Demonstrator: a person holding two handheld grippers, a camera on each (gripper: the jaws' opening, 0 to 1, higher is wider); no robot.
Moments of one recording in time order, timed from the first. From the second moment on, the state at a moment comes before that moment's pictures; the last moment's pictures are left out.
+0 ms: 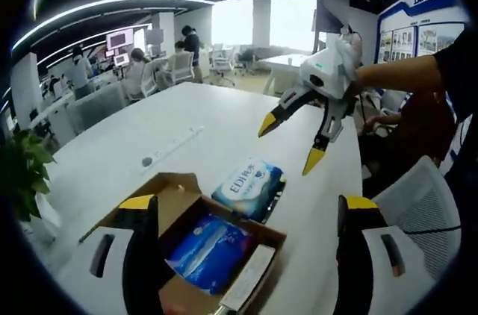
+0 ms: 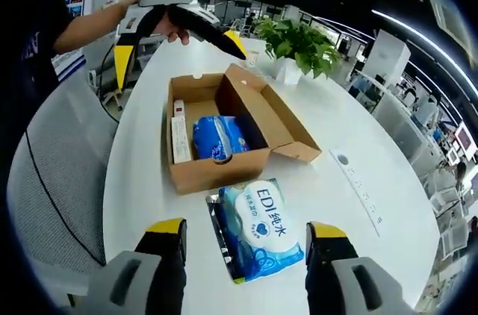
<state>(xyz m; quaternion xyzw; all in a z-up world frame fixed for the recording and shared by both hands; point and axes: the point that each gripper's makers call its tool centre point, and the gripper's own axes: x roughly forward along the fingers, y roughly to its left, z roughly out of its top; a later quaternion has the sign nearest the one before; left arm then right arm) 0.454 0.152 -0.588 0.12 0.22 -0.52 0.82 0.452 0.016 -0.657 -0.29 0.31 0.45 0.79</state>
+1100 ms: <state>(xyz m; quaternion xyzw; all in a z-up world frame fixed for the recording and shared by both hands) 0.411 0.230 -0.566 0.07 0.17 -0.44 0.88 0.464 0.052 -0.663 -0.34 0.29 0.43 0.78</state>
